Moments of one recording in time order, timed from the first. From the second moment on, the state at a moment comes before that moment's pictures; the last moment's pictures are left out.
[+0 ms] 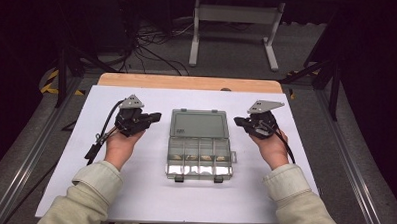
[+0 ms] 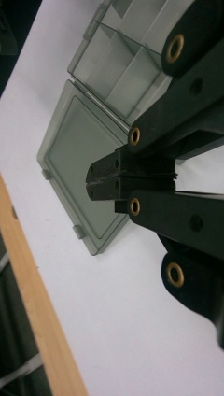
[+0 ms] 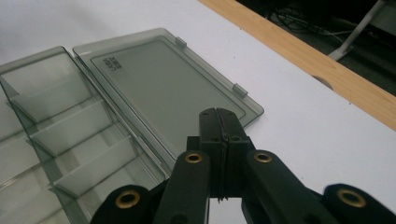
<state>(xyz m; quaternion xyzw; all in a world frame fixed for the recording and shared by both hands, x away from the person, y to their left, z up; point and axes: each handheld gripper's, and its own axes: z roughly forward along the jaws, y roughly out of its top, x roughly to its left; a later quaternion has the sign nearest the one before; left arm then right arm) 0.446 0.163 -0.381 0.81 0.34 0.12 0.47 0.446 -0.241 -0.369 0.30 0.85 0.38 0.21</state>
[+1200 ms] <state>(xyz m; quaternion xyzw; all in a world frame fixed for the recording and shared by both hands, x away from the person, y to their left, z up) 0.481 0.140 -0.421 0.85 0.39 0.06 0.35 0.483 -0.235 -0.412 0.33 0.89 0.29 0.13</state>
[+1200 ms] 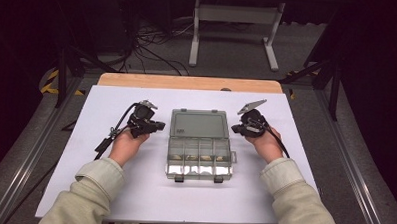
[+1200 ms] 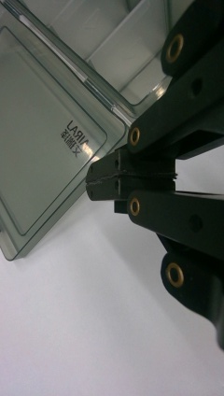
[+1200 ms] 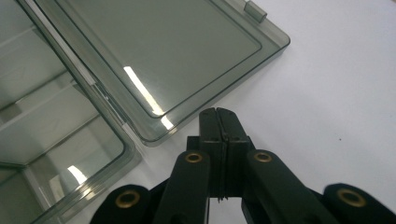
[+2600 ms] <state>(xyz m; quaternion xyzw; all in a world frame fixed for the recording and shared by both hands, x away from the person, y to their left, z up) 0.492 0.128 -0.447 0.86 0.40 -0.01 0.32 0.491 -0.229 -0.436 0.33 0.90 0.27 0.11</state>
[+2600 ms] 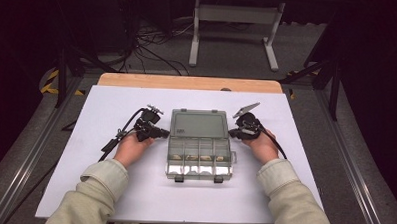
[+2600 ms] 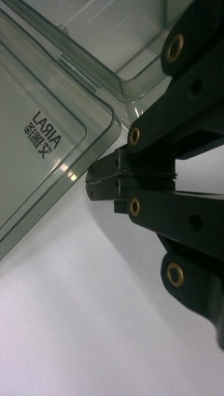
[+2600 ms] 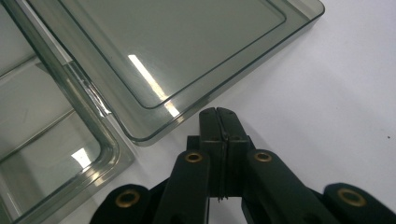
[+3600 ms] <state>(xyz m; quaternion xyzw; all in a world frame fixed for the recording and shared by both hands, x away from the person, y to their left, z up) 0.498 0.122 -0.452 0.83 0.43 0.00 0.35 0.503 -0.224 -0.439 0.33 0.89 0.29 0.12</state>
